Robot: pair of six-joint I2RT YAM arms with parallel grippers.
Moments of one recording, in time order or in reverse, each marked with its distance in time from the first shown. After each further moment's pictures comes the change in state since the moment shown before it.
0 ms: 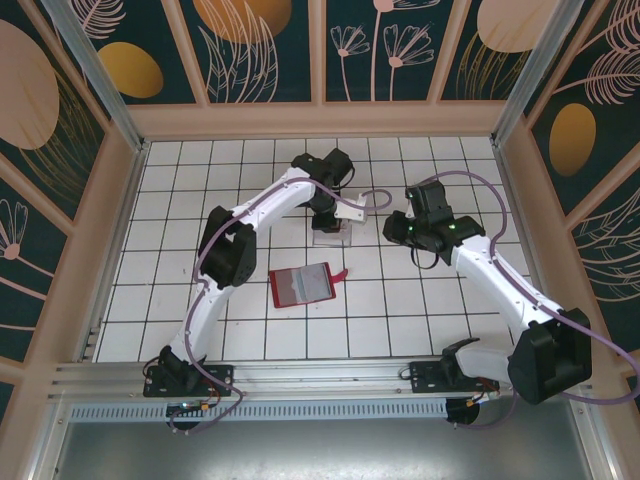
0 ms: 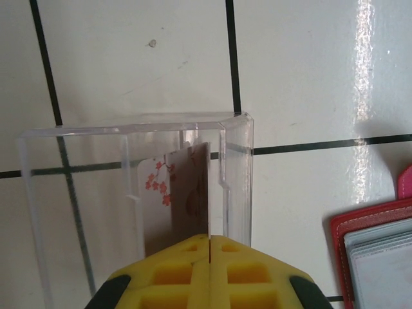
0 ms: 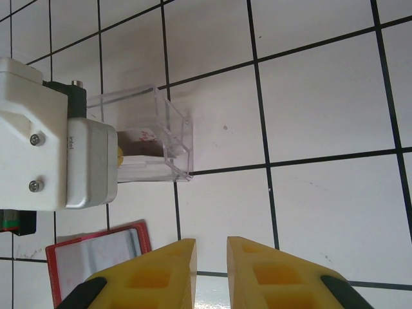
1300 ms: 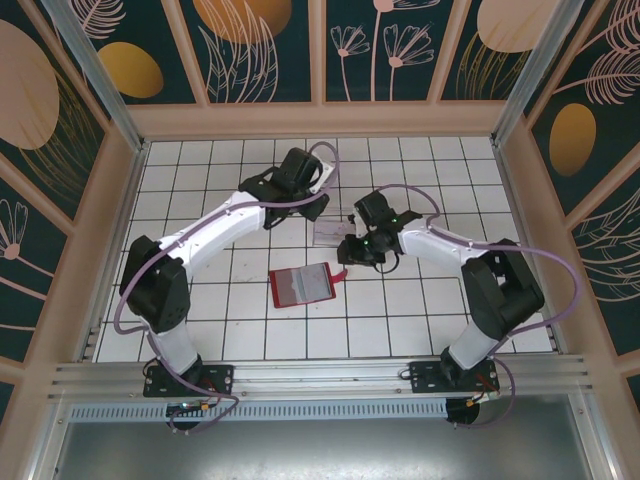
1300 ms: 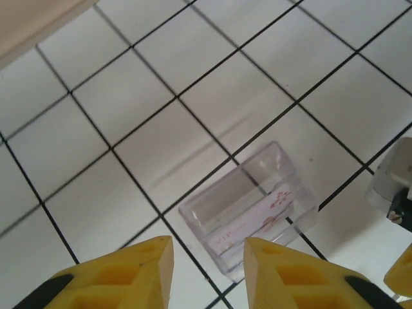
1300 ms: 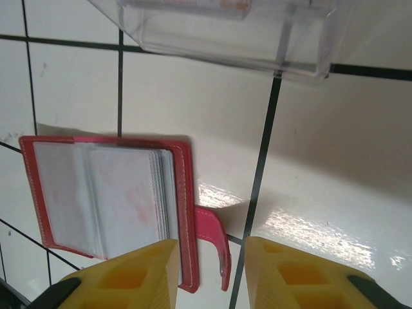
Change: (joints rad) left arm 0.000 -0.607 -0.698 0.639 -0.280 -1.003; right arm 0.197 0.404 0.062 0.071 -0.233 -0.078
